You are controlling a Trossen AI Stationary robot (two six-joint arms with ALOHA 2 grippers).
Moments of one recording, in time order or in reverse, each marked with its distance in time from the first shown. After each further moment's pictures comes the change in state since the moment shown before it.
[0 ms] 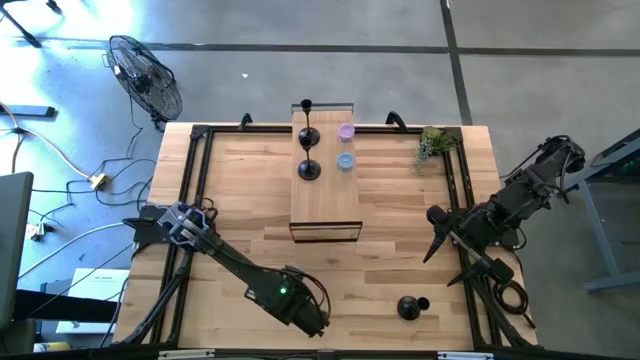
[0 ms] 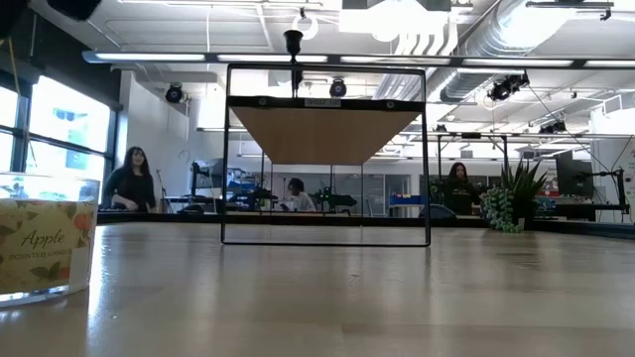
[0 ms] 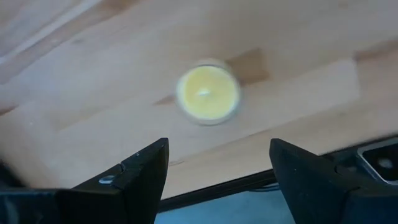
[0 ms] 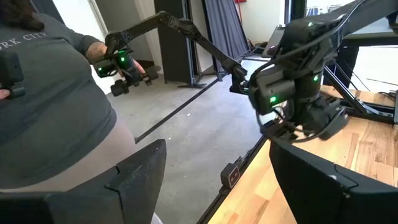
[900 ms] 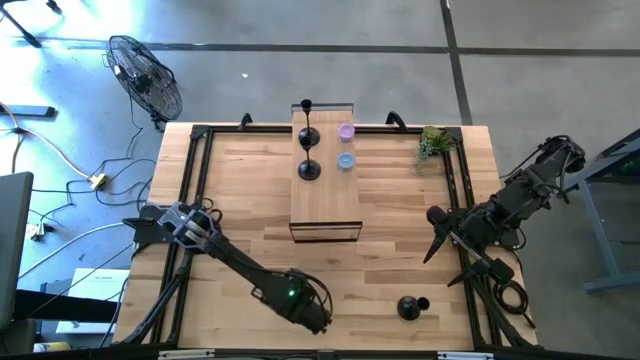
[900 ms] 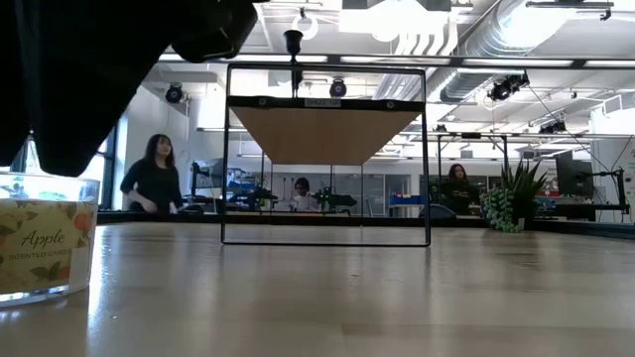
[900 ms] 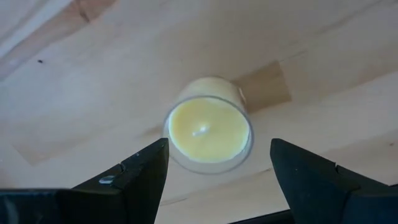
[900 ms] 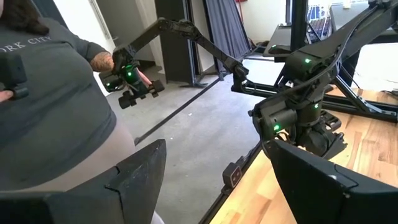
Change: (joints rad) left arm 0.019 0.025 -0.172 0.170 0.013 0.068; right arm 0.000 0.001 0.000 0.000 -0.005 0.007
